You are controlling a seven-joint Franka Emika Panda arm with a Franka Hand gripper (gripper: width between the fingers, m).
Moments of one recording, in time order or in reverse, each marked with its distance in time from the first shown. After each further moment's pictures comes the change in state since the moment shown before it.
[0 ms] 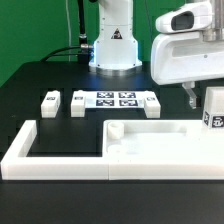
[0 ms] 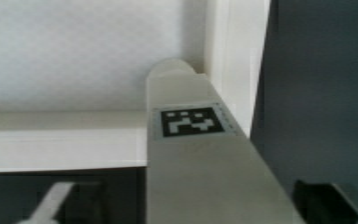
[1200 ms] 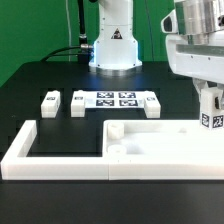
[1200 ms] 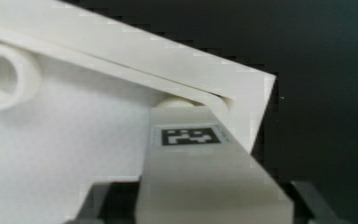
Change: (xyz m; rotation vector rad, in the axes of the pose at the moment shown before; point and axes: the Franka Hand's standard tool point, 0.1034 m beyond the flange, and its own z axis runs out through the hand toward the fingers) arm -0.004 0.002 0.002 0.071 -0.062 1.307
